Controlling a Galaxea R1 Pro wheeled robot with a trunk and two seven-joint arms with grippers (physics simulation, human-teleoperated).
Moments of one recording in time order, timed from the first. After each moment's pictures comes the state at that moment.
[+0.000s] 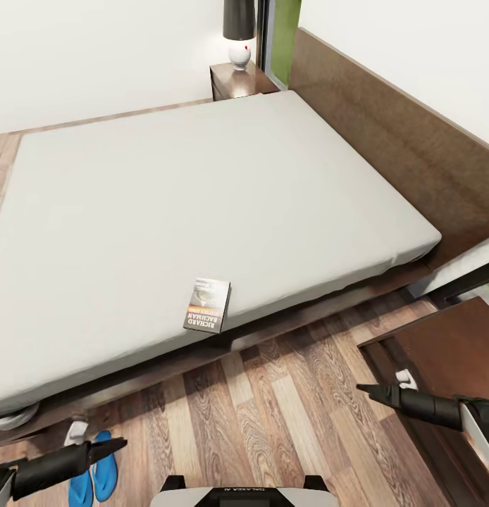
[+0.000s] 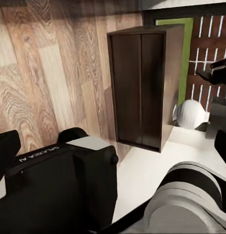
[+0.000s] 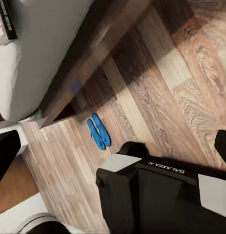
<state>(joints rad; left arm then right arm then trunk) -0.56 0.38 0.78 -0.23 -0.48 0.16 -1.57 -0.52 -0.43 -0.24 -0.72 -0.14 0.76 1.21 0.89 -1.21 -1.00</state>
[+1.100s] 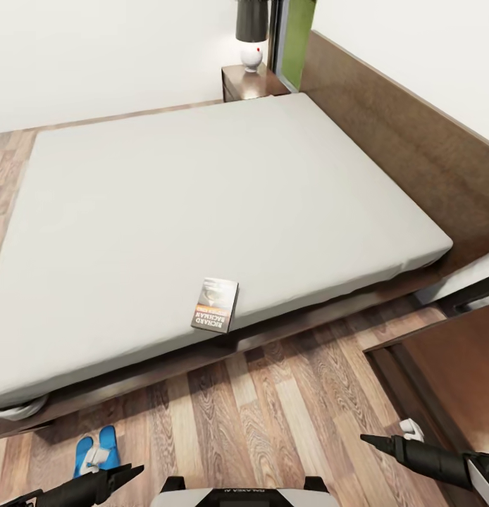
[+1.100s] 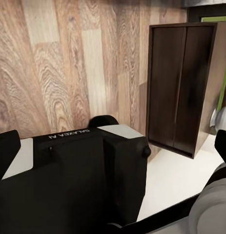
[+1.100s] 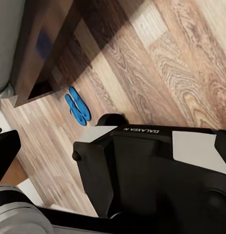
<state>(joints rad) -0.54 0.36 0.78 -0.03 -0.47 -0.03 -1.28 -0.52 -0.42 -0.24 -0.31 -0.07 0.42 1.21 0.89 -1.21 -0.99</state>
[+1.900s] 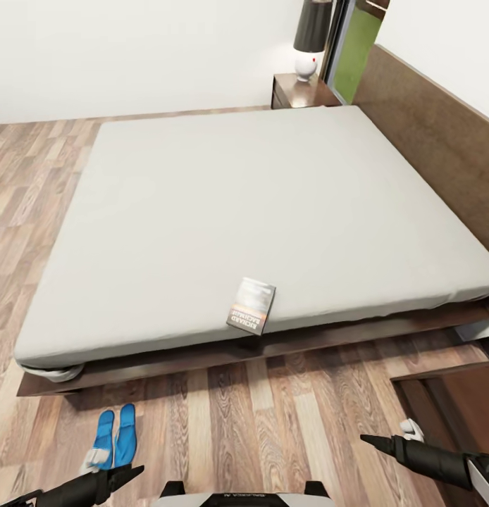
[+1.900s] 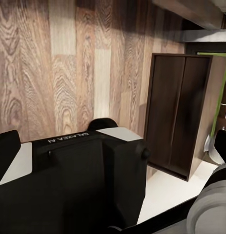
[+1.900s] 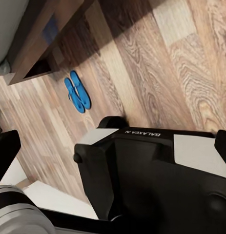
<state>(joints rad) -0.54 0.36 0.78 -0.02 -0.47 -0.03 -1.28 -0.52 -0.42 -0.24 -0.31 -0.07 0.42 1.21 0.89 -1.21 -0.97</state>
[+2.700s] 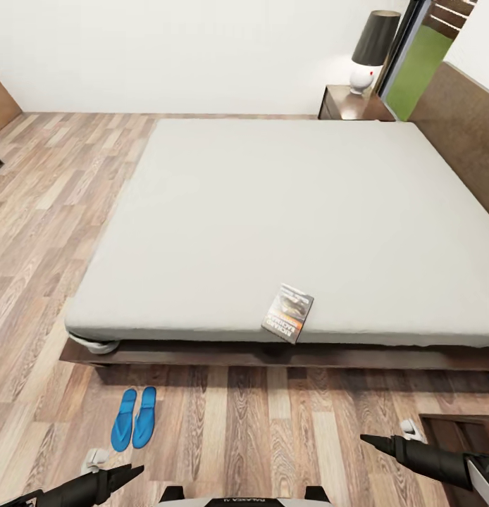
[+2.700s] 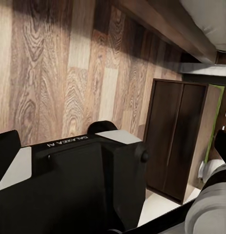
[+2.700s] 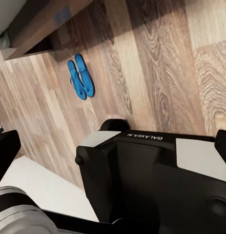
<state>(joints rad) -0.54 0.36 0.78 -0.02 -0.47 -0.03 -1.28 -0.52 -0.42 -0.24 -0.31 -0.07 0.42 1.22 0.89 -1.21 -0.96</state>
